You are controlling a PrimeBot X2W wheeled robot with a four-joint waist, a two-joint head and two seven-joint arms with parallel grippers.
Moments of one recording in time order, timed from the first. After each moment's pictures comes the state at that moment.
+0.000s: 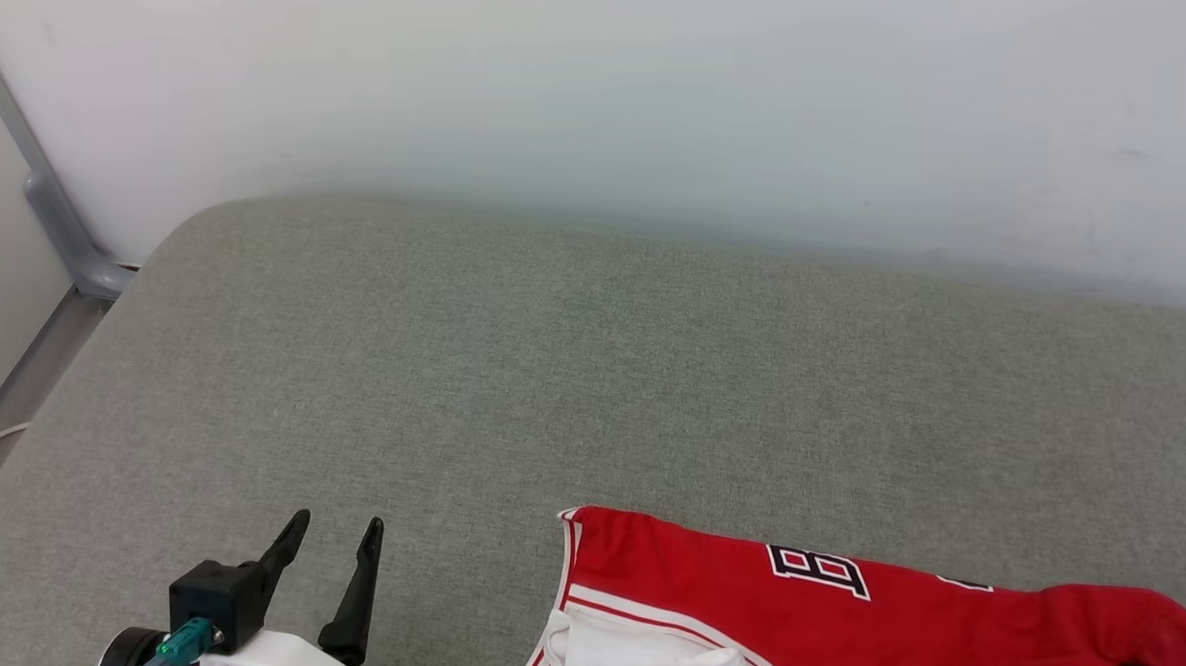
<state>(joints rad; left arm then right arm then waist) -0.03 0.47 -0.48 0.14 -0.62 0.19 -0.26 0.03 -0.47 -0.12 0.26 0.71 0.13 0.70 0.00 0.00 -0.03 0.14</state>
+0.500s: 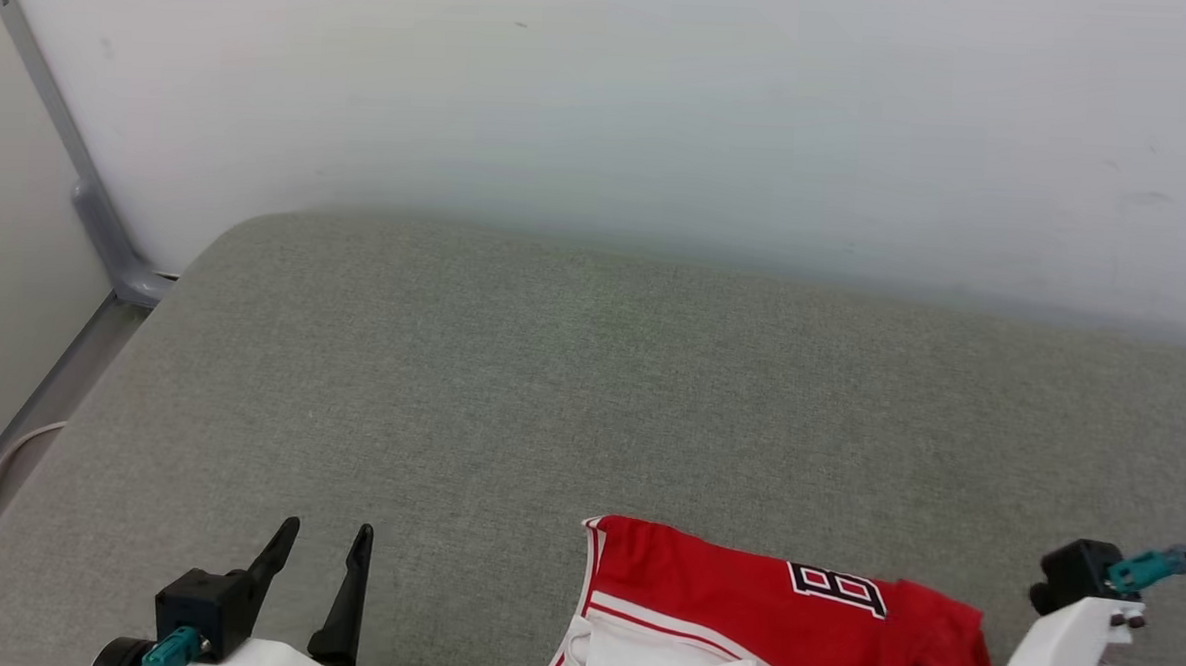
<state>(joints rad) 0.00 0.48 -0.47 0.12 -0.63 0.20 -0.26 0.07 -0.23 -0.04 -0.06 0.72 0.13 1.00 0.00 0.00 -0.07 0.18</state>
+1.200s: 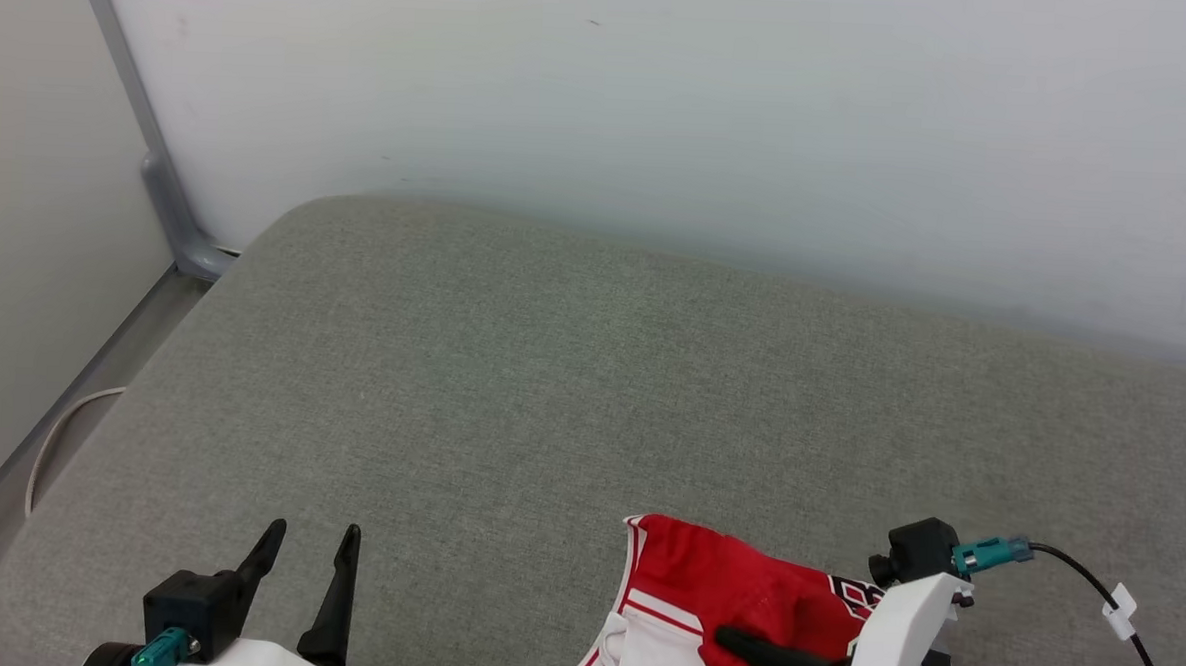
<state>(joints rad) 0.01 0.49 -0.45 0.12 -0.64 0.21 -0.26 -0.02 -0.05 0.15 0.09 0.92 0.13 0.81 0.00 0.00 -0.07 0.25</state>
